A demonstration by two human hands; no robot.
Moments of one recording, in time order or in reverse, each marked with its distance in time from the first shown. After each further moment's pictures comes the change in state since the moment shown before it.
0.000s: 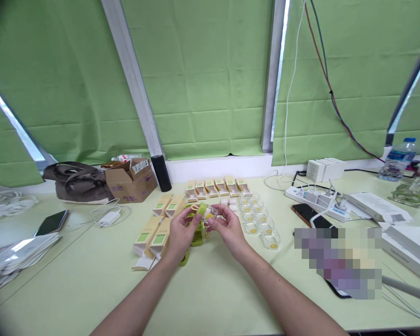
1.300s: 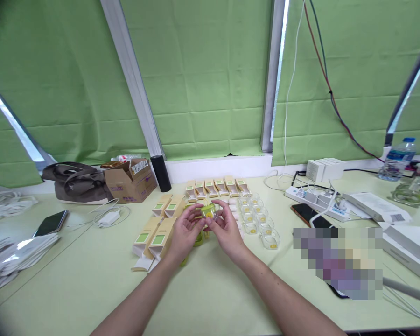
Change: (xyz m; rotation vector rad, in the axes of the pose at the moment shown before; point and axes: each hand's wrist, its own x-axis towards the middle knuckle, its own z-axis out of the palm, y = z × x) left_hand -0.008 0.014 0.007 -0.139 -0.156 0.037; right_hand -0.006 -0.005 0.011 -0.030 -0.005 -0.043
